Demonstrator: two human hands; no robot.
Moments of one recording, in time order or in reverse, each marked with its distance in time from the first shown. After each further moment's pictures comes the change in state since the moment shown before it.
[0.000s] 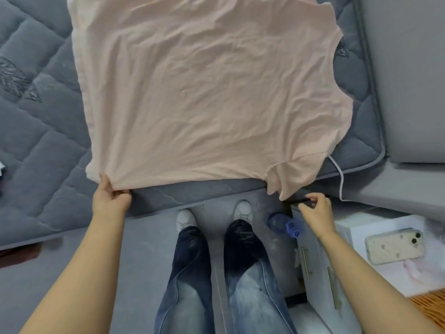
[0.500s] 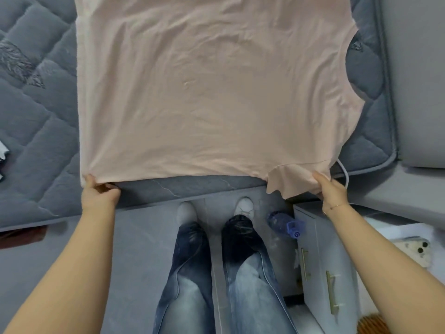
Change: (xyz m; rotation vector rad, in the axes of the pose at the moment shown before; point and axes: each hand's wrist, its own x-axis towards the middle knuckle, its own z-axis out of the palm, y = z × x) left_hand 0.005 0.005 -0.019 -0.101 0.098 0.129; right_hand 0.068 -0.016 -0.014 0.680 -0.008 0.279
